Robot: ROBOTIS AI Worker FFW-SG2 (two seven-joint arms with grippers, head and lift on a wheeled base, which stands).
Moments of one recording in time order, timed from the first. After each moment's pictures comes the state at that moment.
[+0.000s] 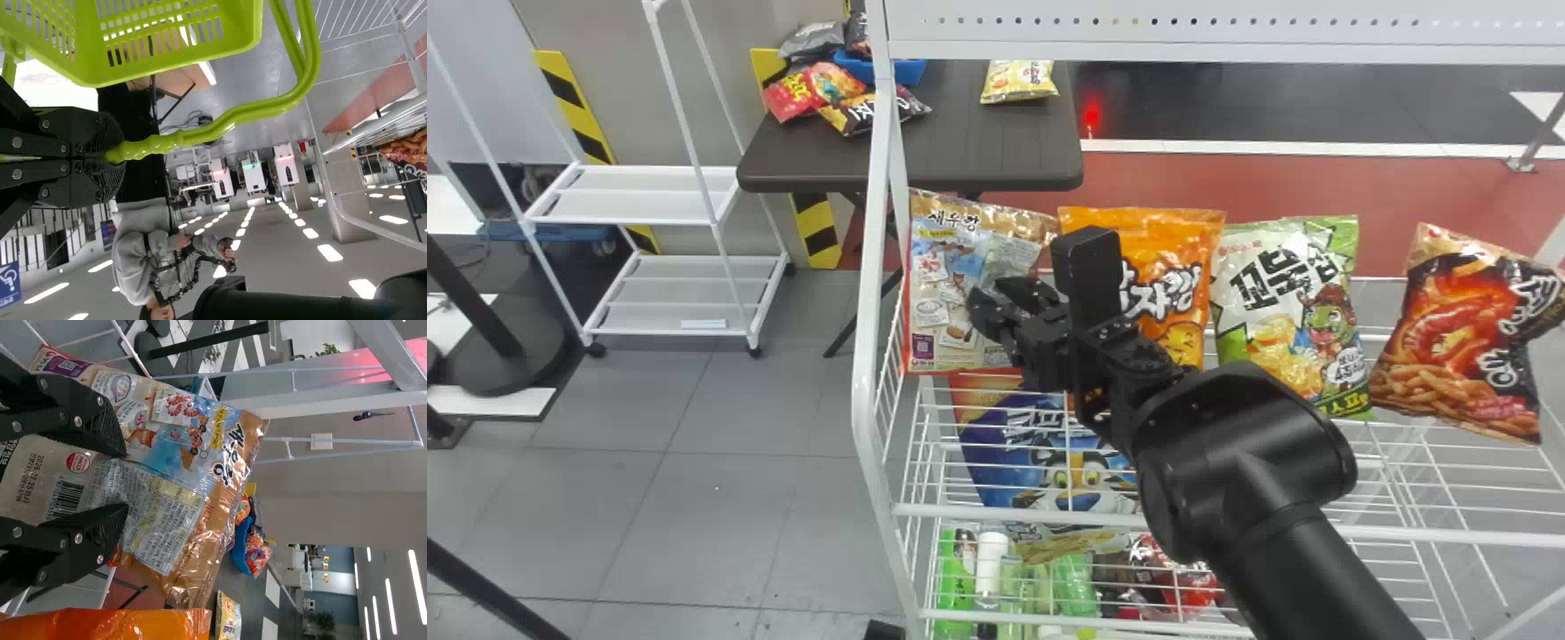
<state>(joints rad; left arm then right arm) 0.34 0.07 -0.11 -1.77 0.10 1.20 -1.37 -0.33 0.00 0.43 -1.31 -0.11 0.31 0.17</state>
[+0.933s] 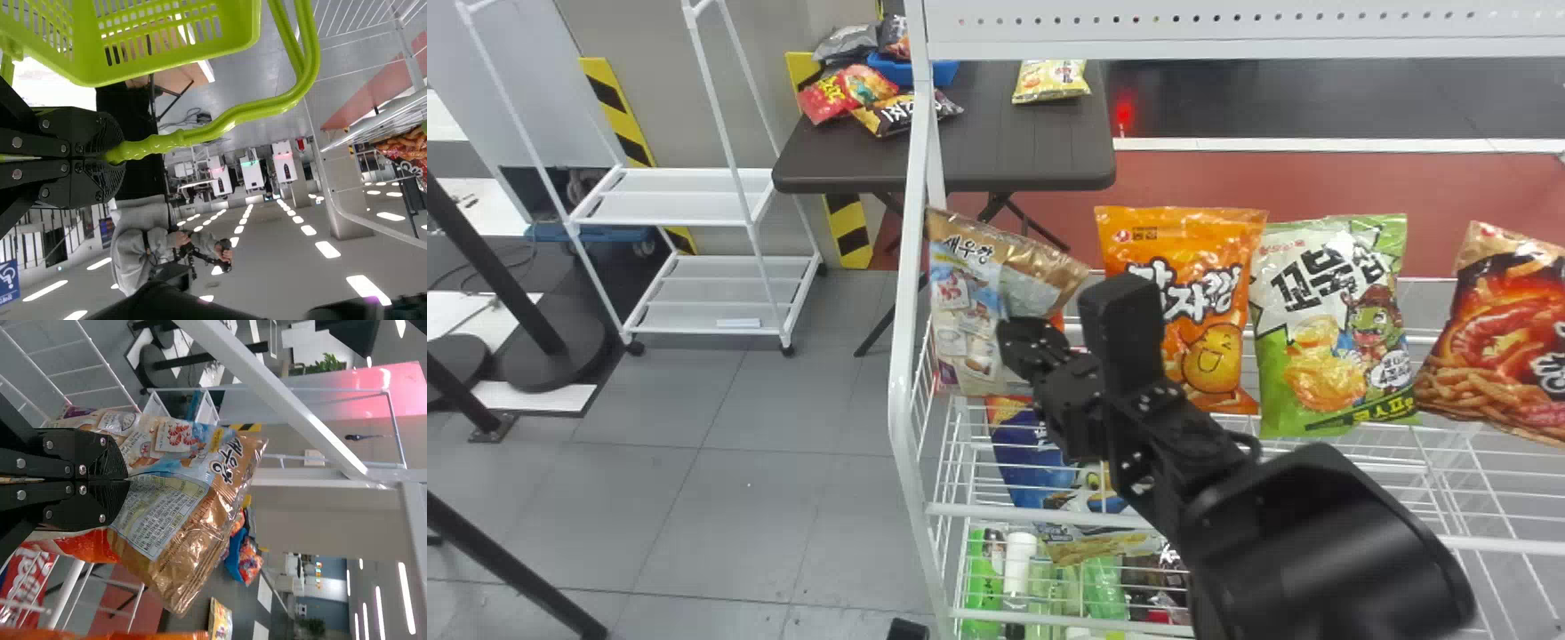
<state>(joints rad) 0.34 0.07 -0.10 -1.78 0.10 1.20 -1.38 0.04 0.00 0.38 -1.87 0.06 0.48 0.19</state>
